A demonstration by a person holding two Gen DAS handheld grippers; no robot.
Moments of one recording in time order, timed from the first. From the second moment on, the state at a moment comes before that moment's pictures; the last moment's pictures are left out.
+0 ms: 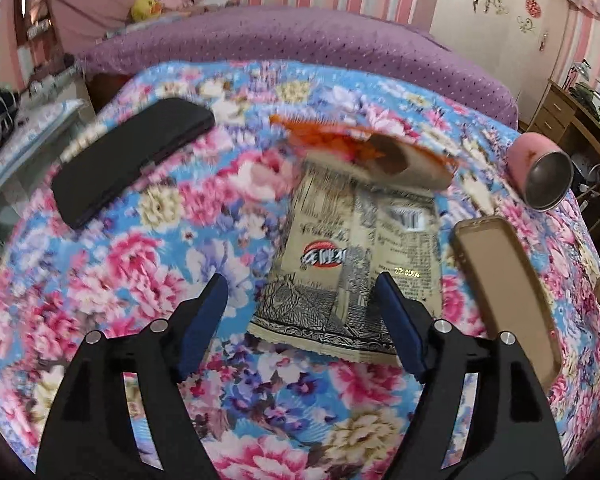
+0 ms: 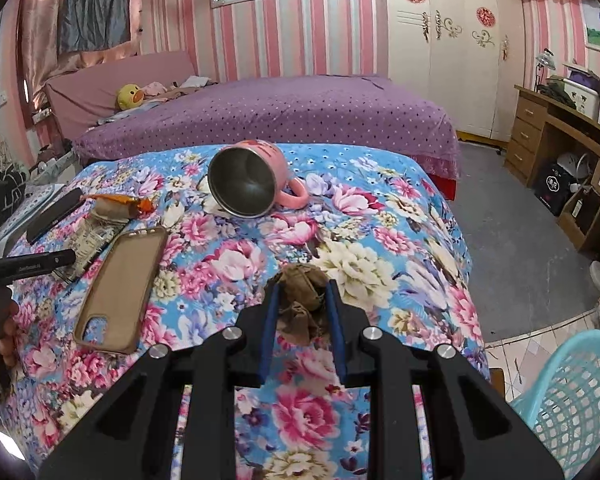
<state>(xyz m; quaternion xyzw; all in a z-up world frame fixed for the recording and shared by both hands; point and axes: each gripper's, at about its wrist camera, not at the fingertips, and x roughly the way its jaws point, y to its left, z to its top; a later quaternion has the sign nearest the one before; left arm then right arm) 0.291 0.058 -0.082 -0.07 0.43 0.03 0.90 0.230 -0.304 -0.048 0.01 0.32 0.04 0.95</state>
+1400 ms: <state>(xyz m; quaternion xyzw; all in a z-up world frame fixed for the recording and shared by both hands) 0.142 0.039 -0.005 -0.04 0.31 -0.01 0.95 0.133 -0.320 -0.010 -0.01 0.26 0.06 0.96</state>
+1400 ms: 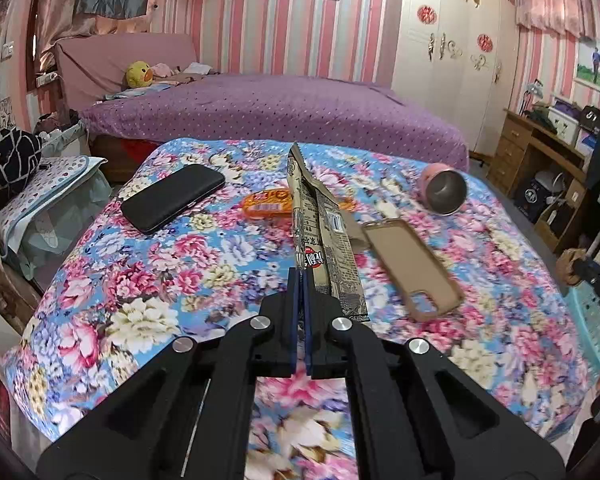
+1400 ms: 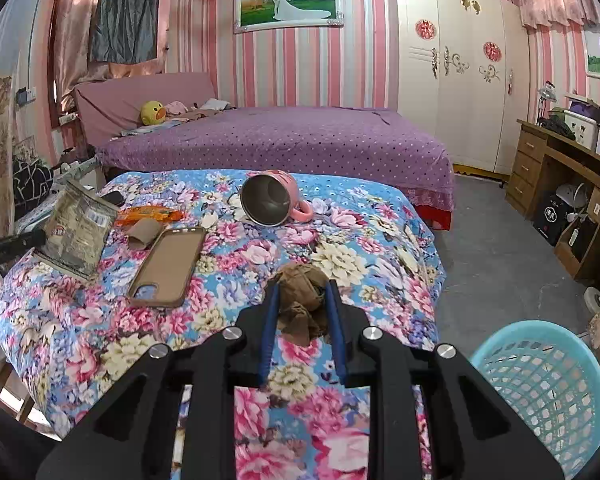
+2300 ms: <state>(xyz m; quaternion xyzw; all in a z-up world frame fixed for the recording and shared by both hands) 0.091 -0.260 0.004 0.01 0.28 -0.23 0.93 0.059 -0.541 -0.011 0.04 0.26 -0.12 0.96</state>
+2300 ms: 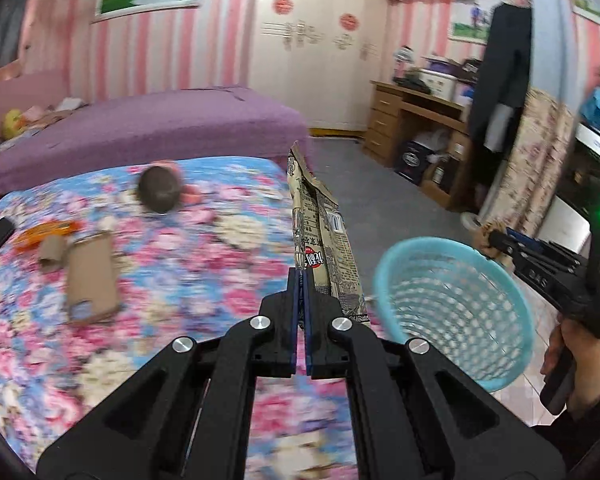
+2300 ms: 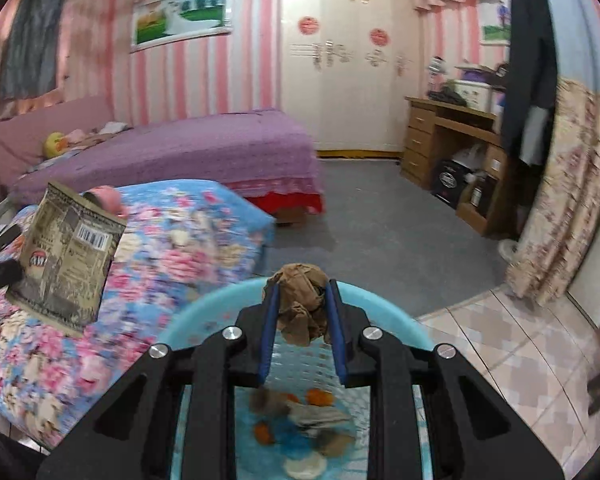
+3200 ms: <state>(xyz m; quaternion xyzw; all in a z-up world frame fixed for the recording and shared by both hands) 0.106 -0.340 -0.033 0.06 0.31 -0.24 0.92 0.051 -0.580 -0.027 0.07 0.27 -0.16 0.95</state>
